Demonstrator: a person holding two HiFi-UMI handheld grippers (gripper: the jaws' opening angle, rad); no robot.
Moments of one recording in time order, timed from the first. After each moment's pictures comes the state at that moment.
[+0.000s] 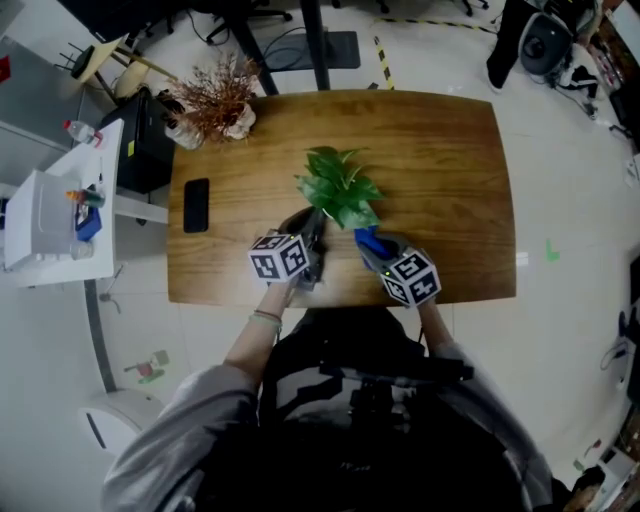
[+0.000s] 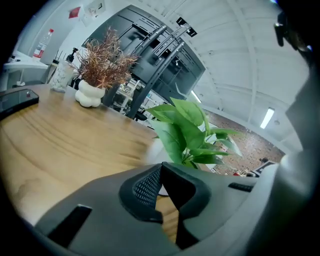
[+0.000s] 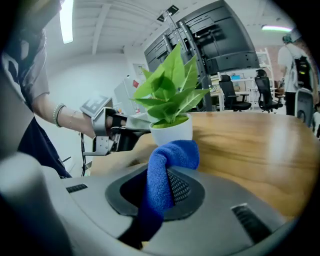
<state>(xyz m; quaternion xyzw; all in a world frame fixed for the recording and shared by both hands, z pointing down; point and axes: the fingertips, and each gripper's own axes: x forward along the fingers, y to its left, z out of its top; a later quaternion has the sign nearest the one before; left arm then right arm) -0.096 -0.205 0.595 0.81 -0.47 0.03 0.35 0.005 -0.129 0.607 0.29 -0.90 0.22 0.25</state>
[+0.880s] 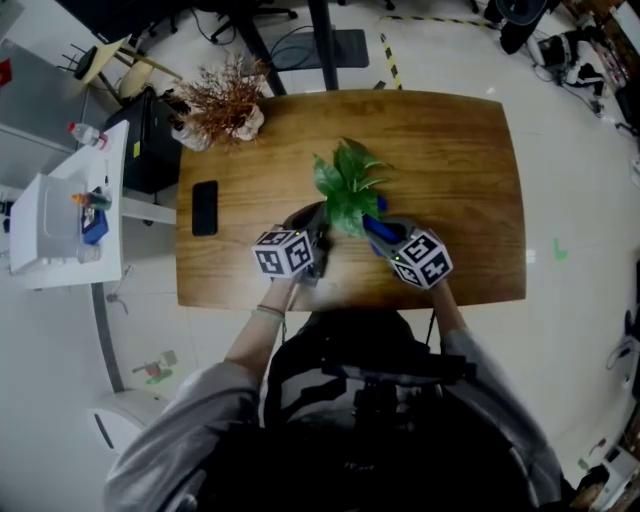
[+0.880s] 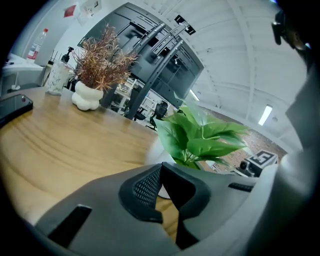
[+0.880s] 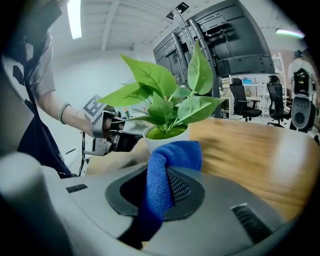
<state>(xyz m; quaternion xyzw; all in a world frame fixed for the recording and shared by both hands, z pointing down) -0.111 -0.224 0.597 0.82 -0.46 0.04 0.34 -0.010 -0.170 0.600 0.25 -0.92 0.18 0.26</state>
